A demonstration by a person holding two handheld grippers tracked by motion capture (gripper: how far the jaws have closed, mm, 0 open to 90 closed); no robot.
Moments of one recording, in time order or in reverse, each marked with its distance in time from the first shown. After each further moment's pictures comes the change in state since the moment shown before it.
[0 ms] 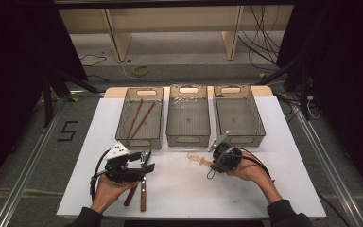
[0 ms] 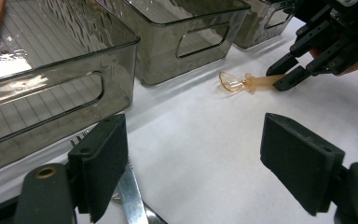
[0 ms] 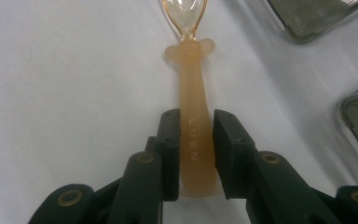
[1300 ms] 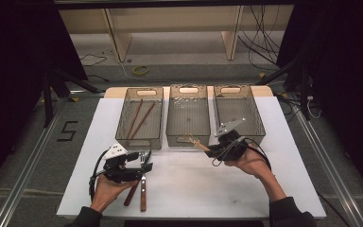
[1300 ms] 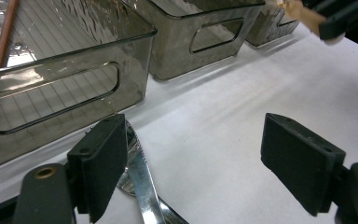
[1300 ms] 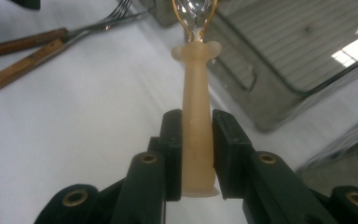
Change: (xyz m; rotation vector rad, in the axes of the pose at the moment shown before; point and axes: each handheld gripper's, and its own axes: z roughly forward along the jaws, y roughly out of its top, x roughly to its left) left arm 0.008 -0.005 0.000 -0.003 0.023 -0.012; right arm -0.004 0.015 -0.054 -0.307 0.063 0.072
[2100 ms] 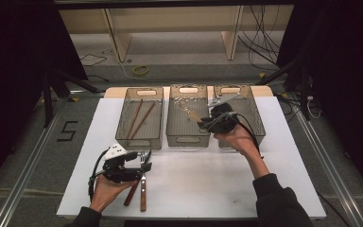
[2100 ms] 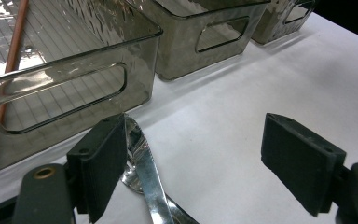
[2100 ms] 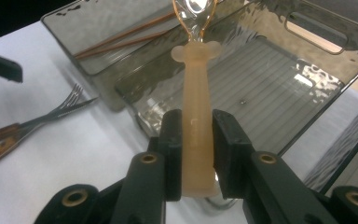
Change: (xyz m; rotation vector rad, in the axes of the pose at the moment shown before) left arm 0.000 0.000 -0.002 0.002 0.026 0.018; right arm -0.031 0.063 0.004 -0.129 -0.121 0.105
